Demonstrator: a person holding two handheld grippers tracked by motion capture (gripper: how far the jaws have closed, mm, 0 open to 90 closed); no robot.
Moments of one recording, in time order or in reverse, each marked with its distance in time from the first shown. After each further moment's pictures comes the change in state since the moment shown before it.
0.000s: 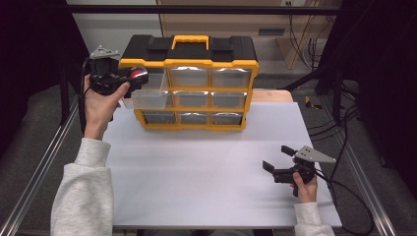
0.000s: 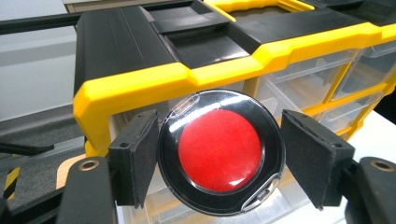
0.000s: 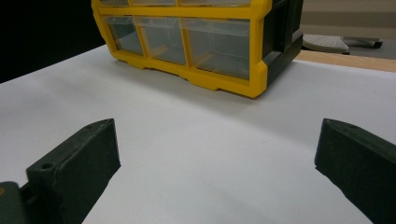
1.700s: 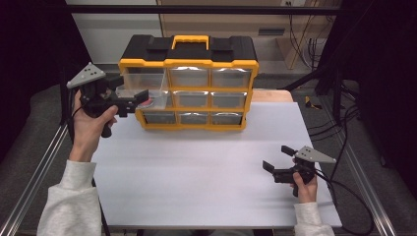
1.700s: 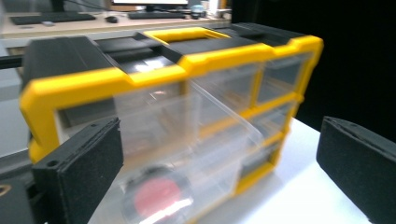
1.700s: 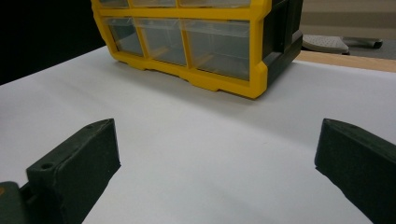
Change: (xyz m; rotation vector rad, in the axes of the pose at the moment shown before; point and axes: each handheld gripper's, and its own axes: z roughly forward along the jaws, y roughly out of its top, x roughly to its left) left arm -0.010 -0.043 -0.042 -0.205 -0.220 0.042; right arm 0.000 0.000 0.000 -0.002 -0.002 0.002
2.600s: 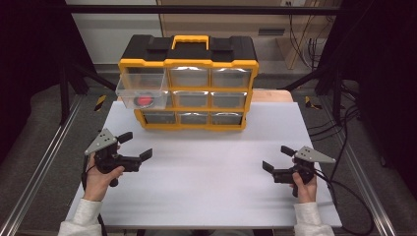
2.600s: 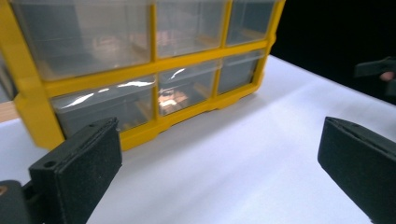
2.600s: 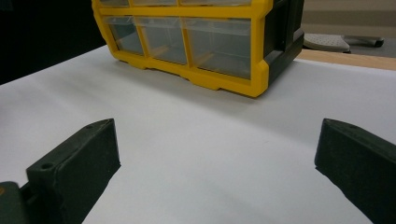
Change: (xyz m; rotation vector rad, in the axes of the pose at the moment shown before) left arm -0.009 -0.155 -0.006 0.073 -0.068 -0.040; right arm 0.001 -0.001 0.001 0.004 0.003 0.005
